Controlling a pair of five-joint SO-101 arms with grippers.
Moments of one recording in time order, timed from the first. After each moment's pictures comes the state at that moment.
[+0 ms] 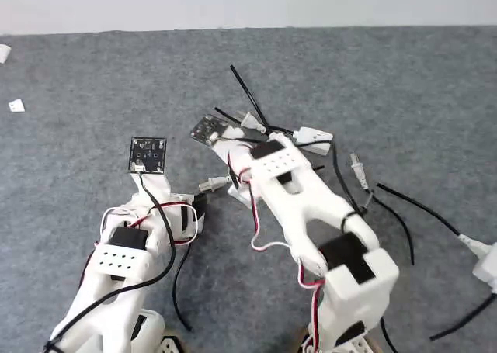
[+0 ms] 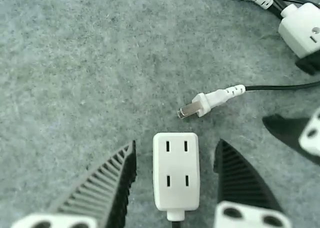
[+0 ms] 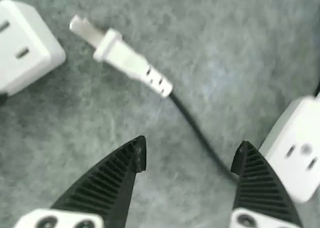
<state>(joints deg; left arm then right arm) 4.6 -40.3 72.6 34.9 12.8 -28.9 15.3 13.1 55.6 29.7</state>
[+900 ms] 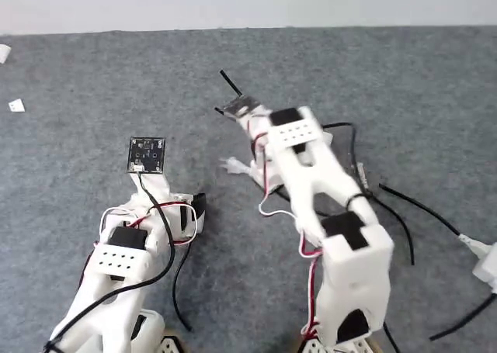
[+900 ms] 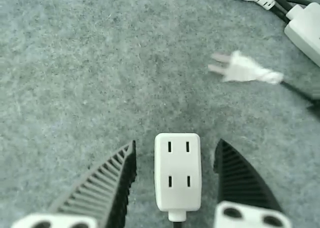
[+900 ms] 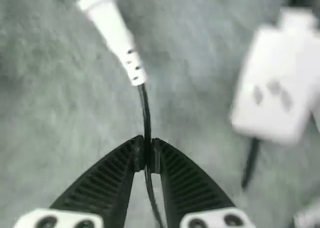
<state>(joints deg) 4.3 -40.3 72.6 34.9 12.8 -20.1 24.0 -6.1 79.3 21.0</state>
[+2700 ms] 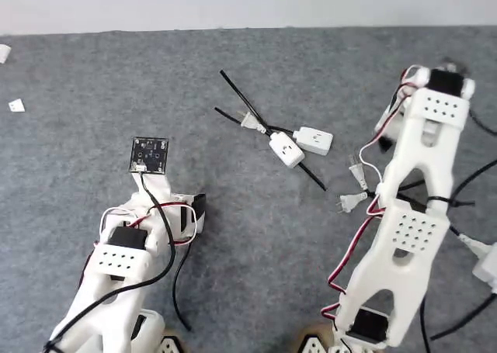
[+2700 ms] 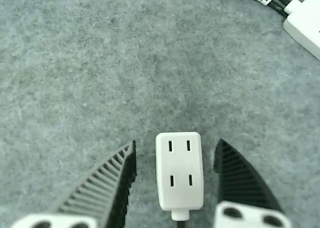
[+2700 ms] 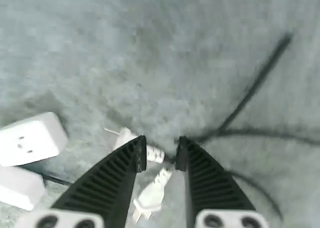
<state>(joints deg) 4.3 -40.3 72.6 34.9 10.7 14.7 46.2 -51.4 100.6 -21.7</state>
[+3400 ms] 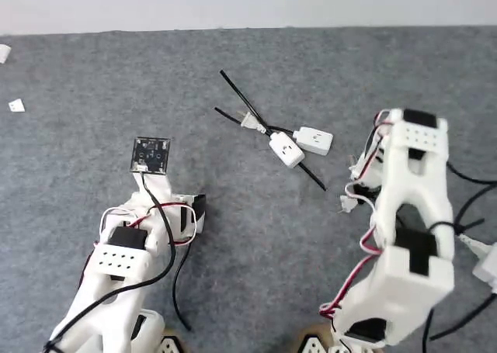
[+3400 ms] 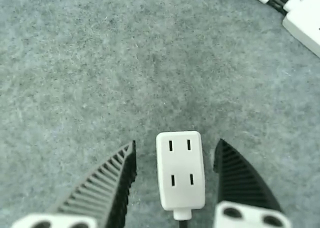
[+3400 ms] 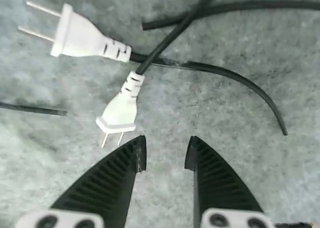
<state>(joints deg) 4.3 -40.3 72.6 34.9 9.2 11.7 12.6 6.4 84.7 -26.0</state>
